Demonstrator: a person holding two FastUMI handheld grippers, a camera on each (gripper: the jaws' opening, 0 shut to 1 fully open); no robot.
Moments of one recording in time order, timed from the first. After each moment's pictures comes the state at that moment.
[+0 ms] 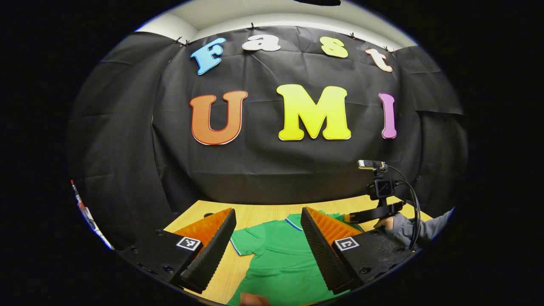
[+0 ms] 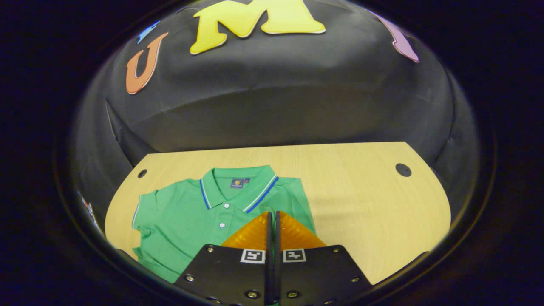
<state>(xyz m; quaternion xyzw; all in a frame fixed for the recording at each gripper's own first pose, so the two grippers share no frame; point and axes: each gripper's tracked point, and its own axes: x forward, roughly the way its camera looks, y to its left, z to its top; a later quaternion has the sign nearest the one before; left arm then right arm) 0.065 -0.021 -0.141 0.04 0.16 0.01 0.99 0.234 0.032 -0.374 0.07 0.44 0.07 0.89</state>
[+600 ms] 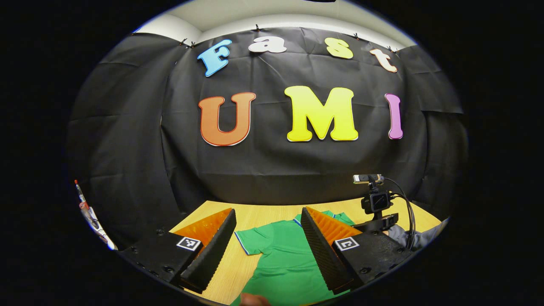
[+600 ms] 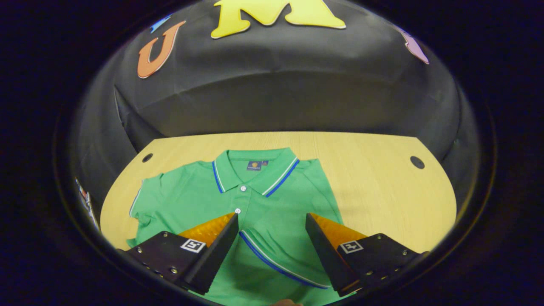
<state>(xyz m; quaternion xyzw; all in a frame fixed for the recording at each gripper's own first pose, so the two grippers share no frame) 0.062 -0.006 -0.139 0.04 0.15 0.03 0.99 0.219 0.059 -0.380 0.05 0.43 0.09 0.90</state>
